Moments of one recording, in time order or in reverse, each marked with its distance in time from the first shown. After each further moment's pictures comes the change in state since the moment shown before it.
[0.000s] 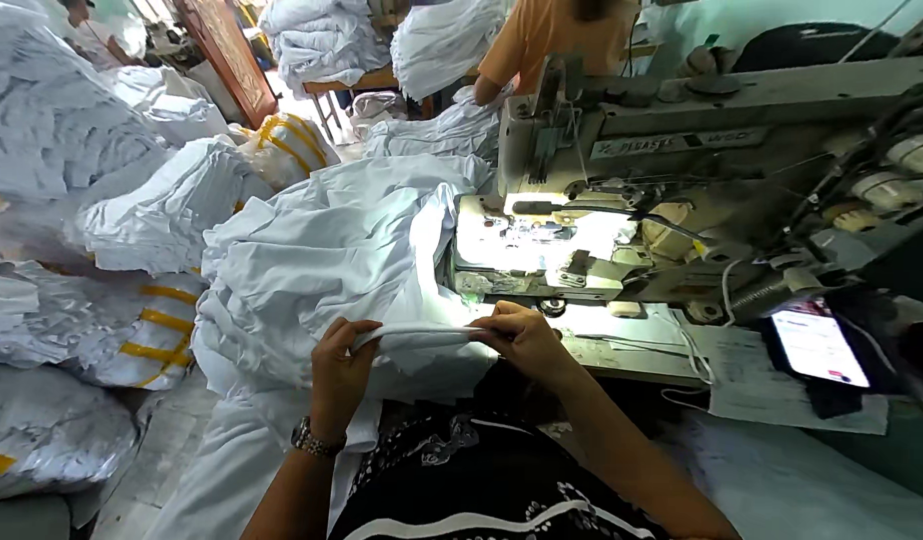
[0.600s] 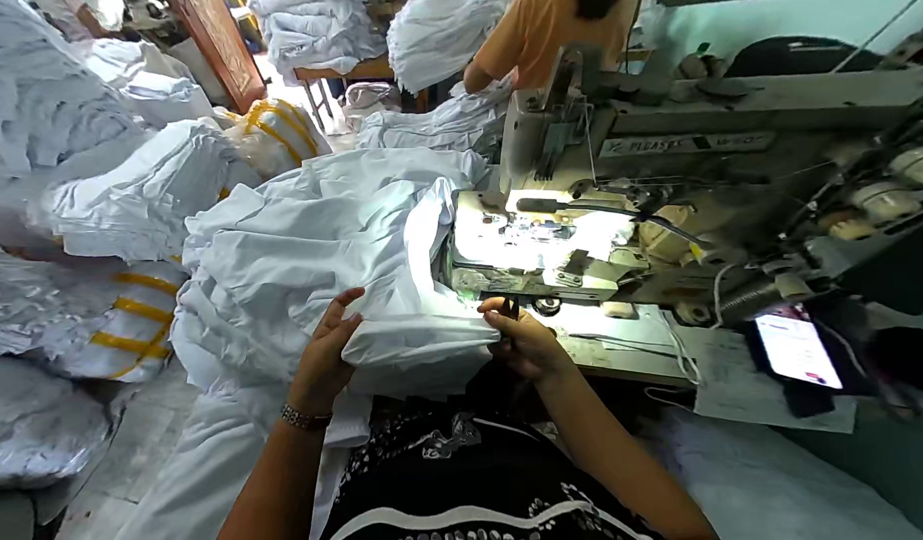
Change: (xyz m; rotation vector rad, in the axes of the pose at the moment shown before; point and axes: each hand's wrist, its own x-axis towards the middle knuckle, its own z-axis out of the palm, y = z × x) left_hand 0.010 -0.023 -0.002 -1.061 -0.209 -0.618; right_hand -0.005 0.016 0.008 1.157 -0.035 0.559
